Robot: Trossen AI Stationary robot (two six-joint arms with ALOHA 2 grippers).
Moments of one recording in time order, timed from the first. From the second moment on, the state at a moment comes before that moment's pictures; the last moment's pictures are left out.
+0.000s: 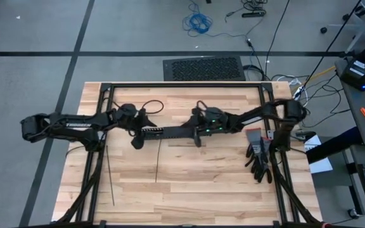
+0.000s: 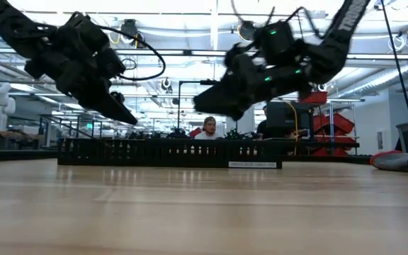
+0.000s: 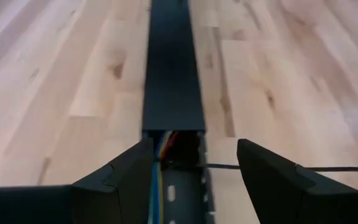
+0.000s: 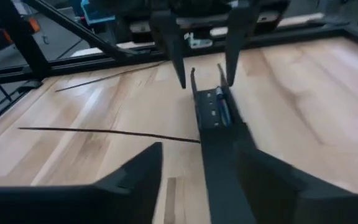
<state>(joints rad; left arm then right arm) 0.39 1.07 0.33 0.14 0.38 0.17 -0.19 1.81 0.76 0.78 -0.27 0.08</state>
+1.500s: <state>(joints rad) 0.41 1.34 0.39 0.22 0.36 0.33 -0.19 1.96 1.15 0.38 -0.17 0.07</state>
